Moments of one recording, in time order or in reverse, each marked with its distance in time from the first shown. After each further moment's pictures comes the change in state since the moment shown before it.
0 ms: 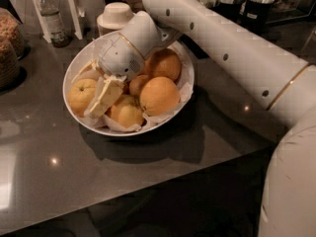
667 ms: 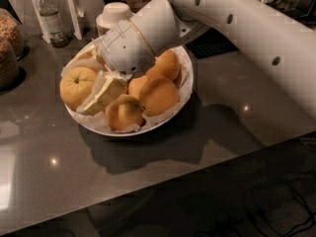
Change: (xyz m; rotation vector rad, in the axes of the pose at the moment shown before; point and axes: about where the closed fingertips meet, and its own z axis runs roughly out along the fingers) arm -0.053 0.036 -0.019 0.158 -0.022 -0.128
